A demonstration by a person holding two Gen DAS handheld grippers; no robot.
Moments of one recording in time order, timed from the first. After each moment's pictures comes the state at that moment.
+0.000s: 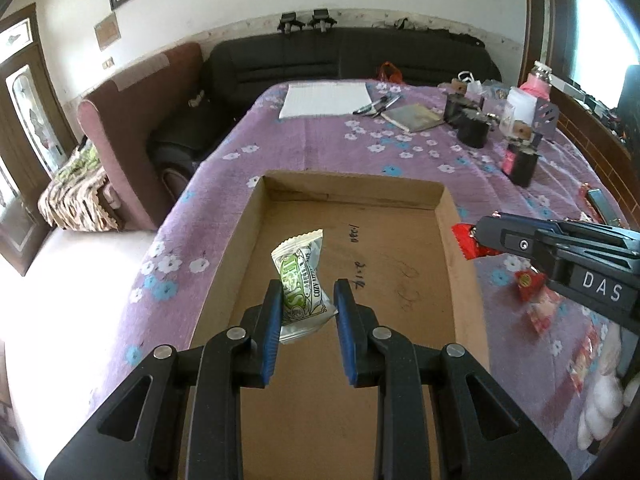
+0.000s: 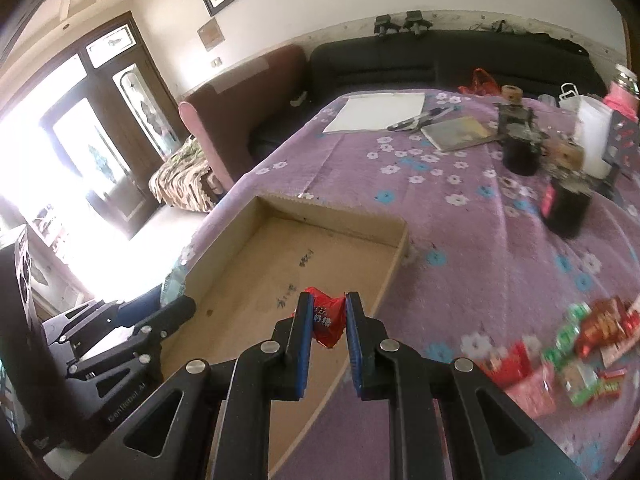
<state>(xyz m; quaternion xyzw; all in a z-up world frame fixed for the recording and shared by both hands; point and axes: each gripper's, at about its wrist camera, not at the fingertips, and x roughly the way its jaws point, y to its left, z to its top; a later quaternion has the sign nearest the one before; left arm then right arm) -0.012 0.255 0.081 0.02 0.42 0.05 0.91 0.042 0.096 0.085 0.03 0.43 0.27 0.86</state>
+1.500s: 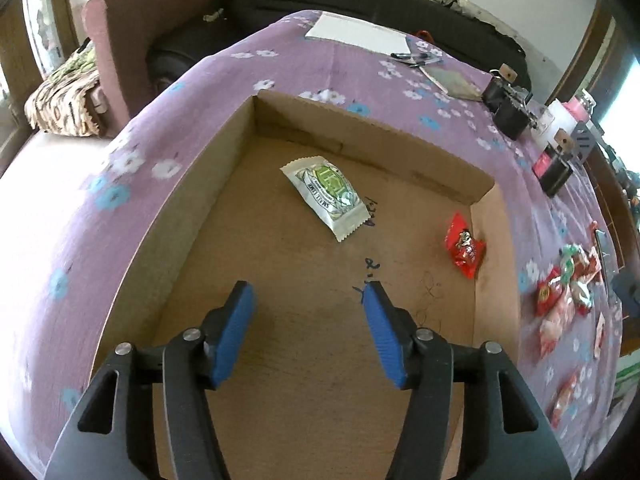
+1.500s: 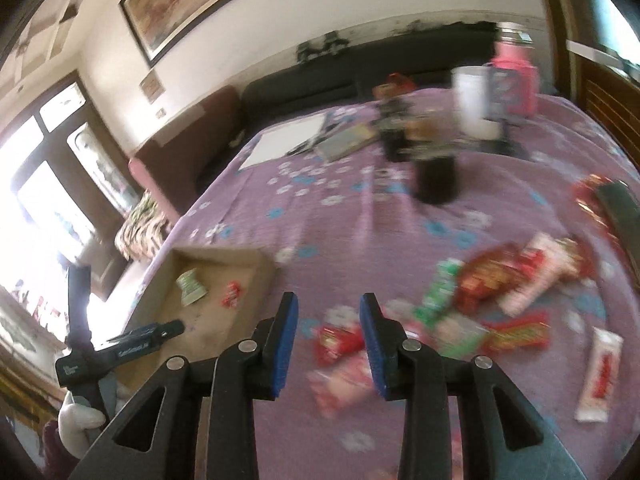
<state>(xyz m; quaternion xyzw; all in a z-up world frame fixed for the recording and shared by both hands) -0.008 0.282 0.021 -0.11 0.49 0.07 0.86 0.014 -0.038 0.084 0.11 0.40 0.16 0.89</state>
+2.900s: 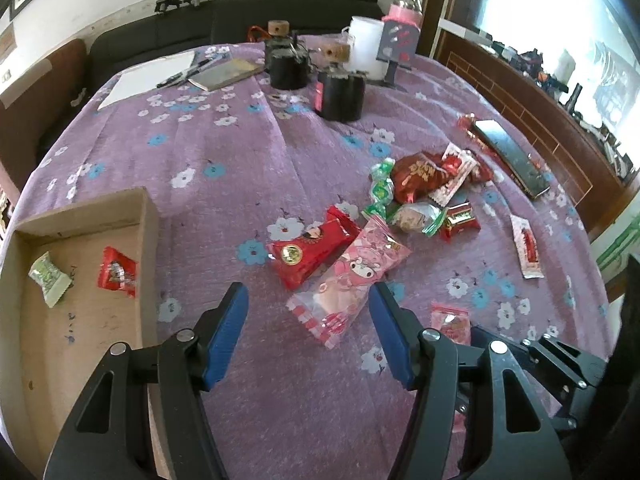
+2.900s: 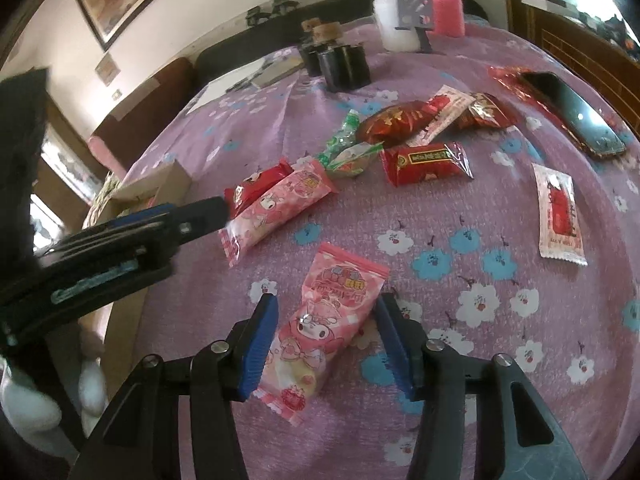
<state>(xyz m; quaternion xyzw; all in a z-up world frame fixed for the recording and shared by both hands) -0.012 0.073 0.041 0.03 0.47 -0.12 0.88 -0.063 -0.075 0.019 0.10 0.47 0.10 0.87</state>
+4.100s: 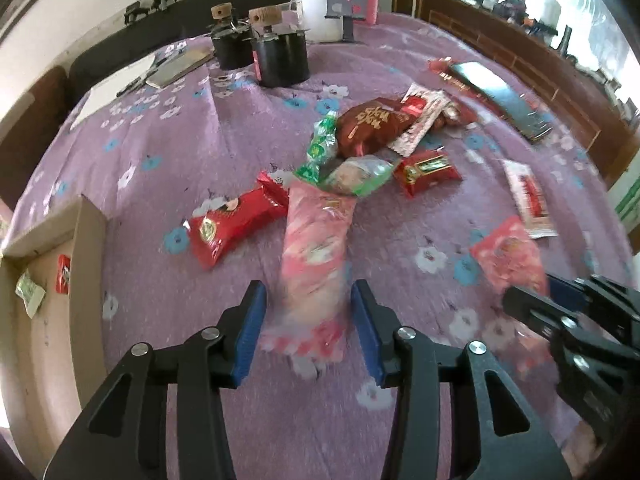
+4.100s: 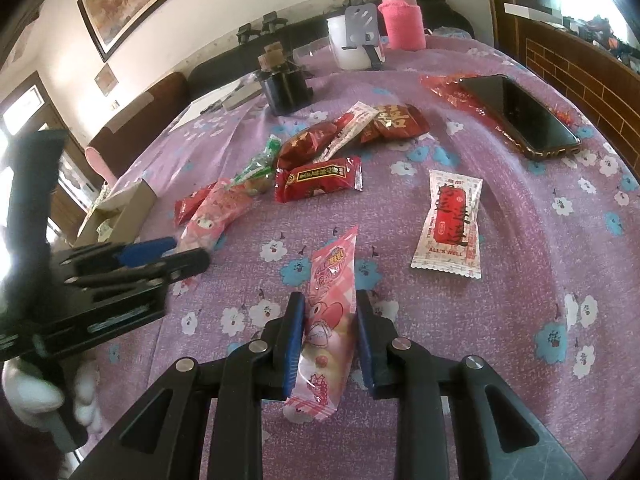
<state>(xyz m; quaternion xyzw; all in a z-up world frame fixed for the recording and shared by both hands) -0.021 0.010 0.015 0.11 0.48 -0.12 0.86 -0.078 -0.158 0.015 0.10 0.45 0.09 0.88</state>
